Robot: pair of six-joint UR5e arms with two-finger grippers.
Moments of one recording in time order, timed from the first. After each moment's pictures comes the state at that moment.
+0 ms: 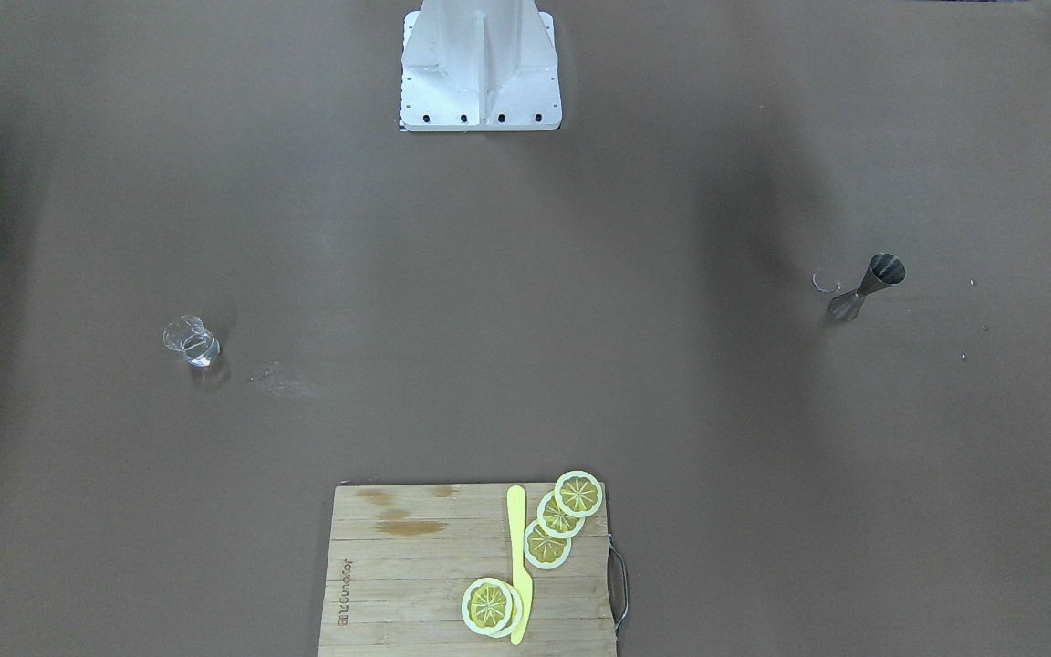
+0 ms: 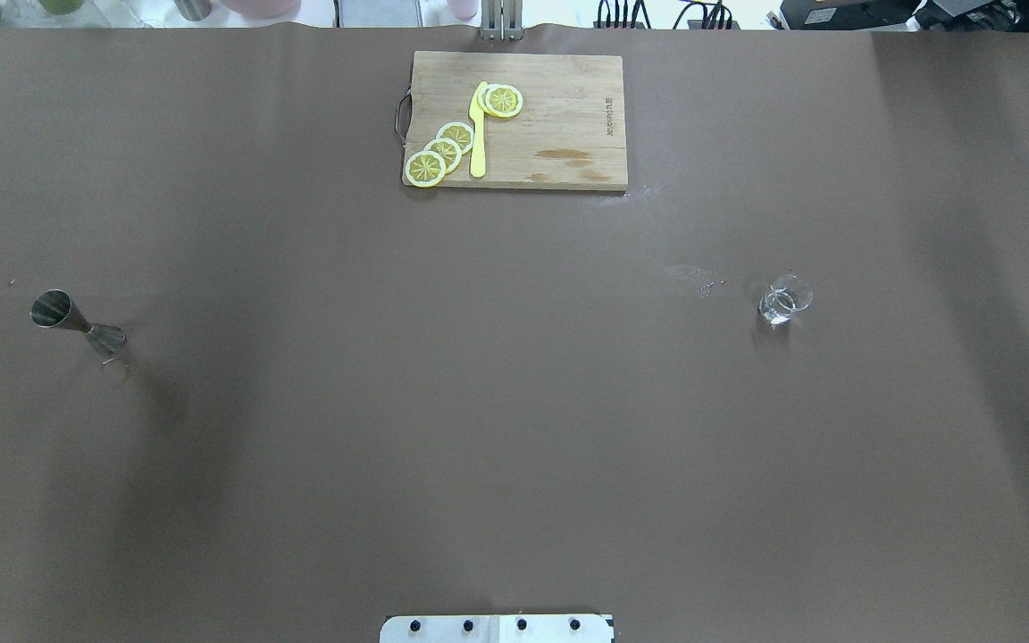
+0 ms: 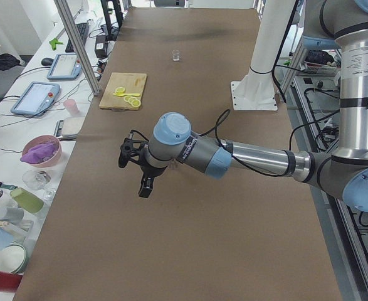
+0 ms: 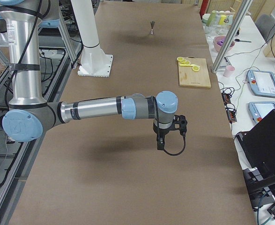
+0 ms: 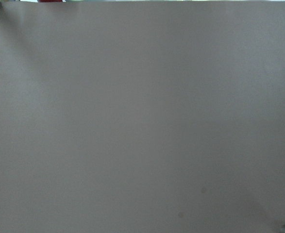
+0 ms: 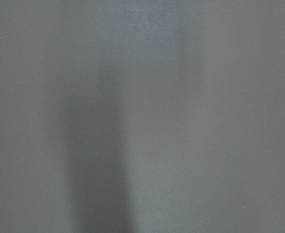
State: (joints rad) left arm -1.66 -1.48 -1.82 -1.91 -2.37 -0.26; right arm 1.53 -1.56 1.73 -1.66 2.35 0.07
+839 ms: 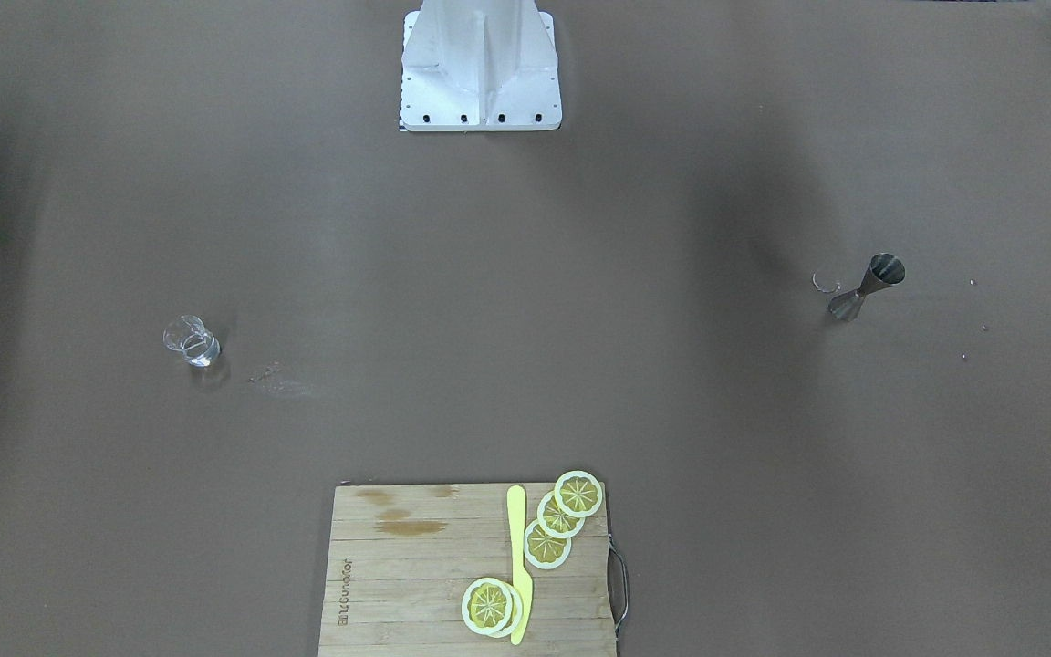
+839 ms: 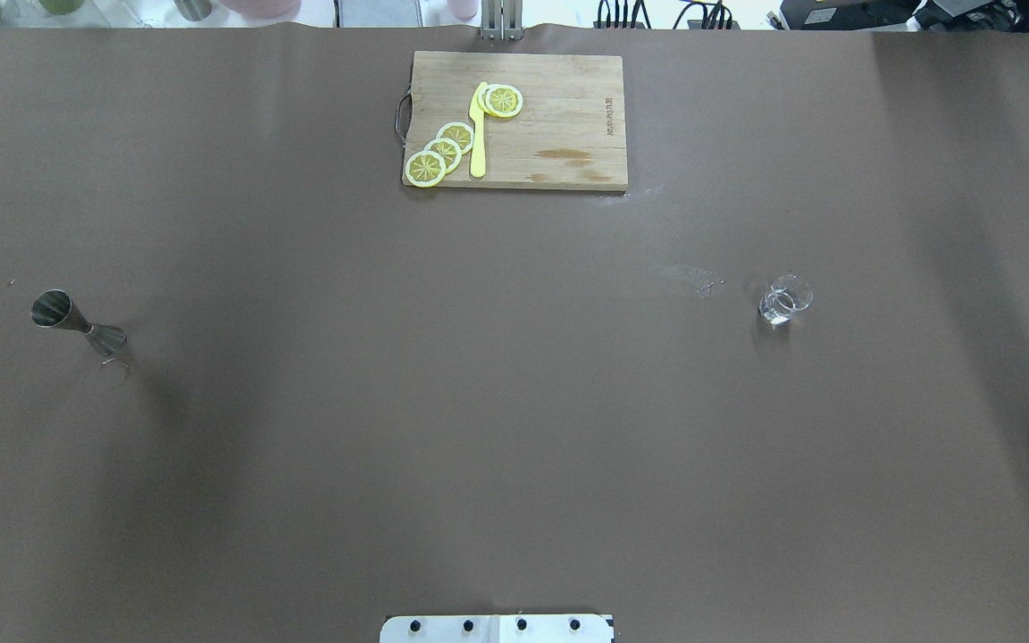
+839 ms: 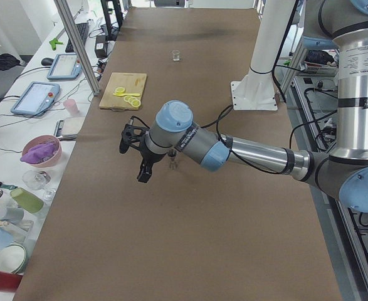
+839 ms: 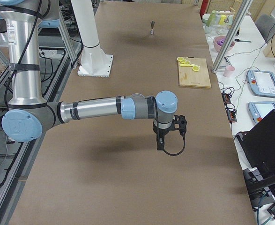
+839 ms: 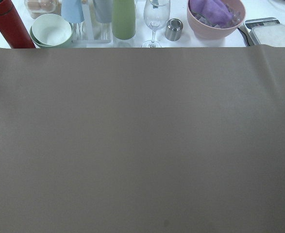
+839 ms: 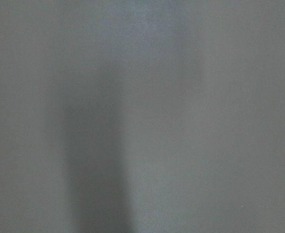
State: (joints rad) left arm -1.60 -1.48 -1.88 -1.97 -2.38 -0.42; right arm 1.53 -1.57 1.74 -1.66 2.34 0.07
